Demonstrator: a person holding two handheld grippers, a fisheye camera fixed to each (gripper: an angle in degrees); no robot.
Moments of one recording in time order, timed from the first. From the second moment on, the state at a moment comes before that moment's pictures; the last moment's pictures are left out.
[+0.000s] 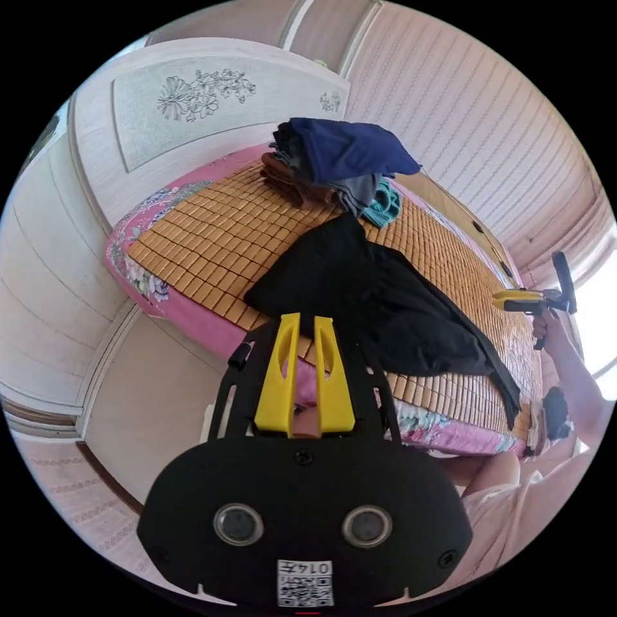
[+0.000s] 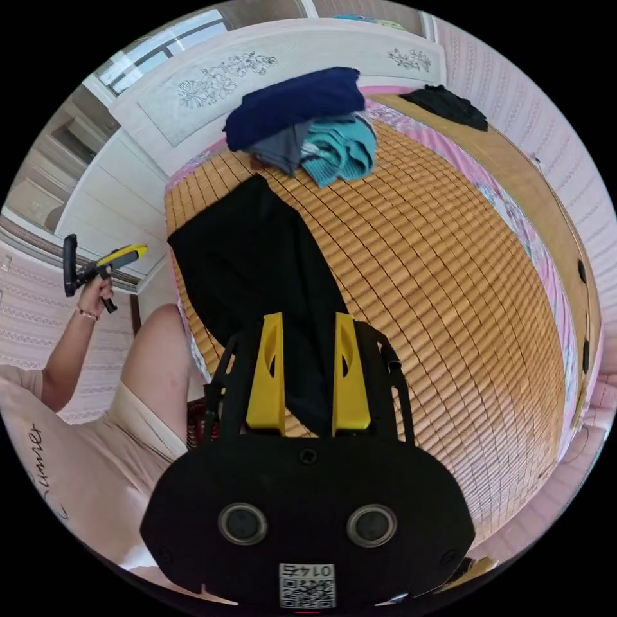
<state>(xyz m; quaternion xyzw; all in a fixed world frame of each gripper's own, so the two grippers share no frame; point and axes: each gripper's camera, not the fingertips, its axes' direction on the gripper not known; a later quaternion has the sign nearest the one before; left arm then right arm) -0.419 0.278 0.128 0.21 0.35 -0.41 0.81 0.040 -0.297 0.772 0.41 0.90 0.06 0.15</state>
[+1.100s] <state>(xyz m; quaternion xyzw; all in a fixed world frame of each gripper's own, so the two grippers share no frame) -0.070 0.062 0.160 0.19 0.35 -0.01 0.92 0.364 0.030 0.701 0.74 0.67 0.11 0.01</state>
